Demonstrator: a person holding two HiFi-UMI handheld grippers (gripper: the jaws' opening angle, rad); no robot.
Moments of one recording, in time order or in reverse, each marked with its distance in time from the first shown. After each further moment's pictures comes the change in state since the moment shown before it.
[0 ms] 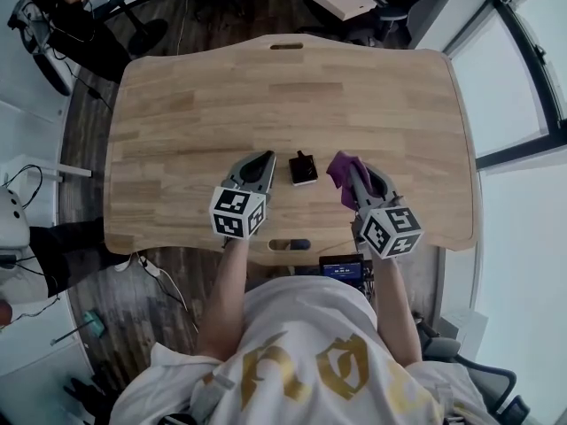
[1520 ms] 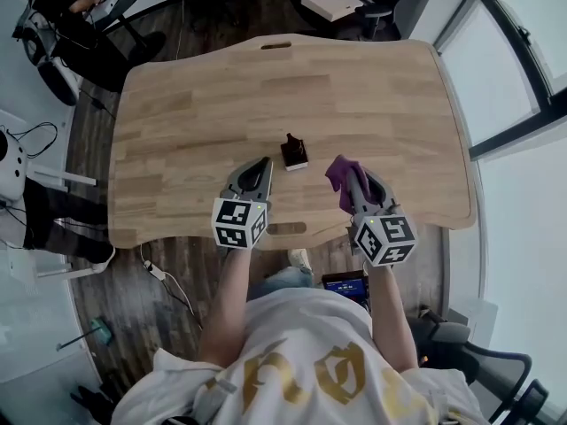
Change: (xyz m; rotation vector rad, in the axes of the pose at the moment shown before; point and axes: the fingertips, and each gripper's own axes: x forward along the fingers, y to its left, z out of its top) left arm -0.051 -0.056 0.002 0.063 -0.028 0.049; right arm -0.077 0.015 -0.008 -0.013 -0.069 -0.094
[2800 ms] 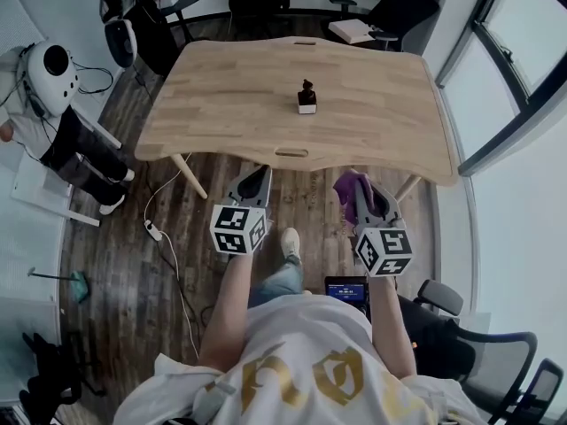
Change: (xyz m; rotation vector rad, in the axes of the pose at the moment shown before) left arm -0.307 -0.184 -0.046 -0.032 -0.170 0.171; right arm -0.316 0.118 -0.044 -0.161 -0.120 0.075
